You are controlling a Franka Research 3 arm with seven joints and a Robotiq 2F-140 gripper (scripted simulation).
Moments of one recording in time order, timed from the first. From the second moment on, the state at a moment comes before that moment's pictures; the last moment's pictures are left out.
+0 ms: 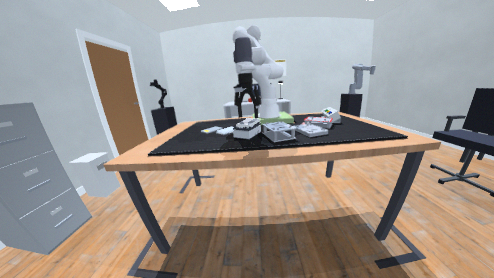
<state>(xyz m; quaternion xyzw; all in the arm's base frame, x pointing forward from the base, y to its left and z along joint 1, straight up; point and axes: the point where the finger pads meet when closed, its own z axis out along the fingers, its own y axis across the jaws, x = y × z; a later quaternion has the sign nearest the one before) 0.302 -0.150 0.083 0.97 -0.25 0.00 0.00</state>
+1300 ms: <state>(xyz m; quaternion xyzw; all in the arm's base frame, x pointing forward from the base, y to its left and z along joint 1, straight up) 0.302 -0.150 0.082 0.97 -0.25 0.00 0.00</state>
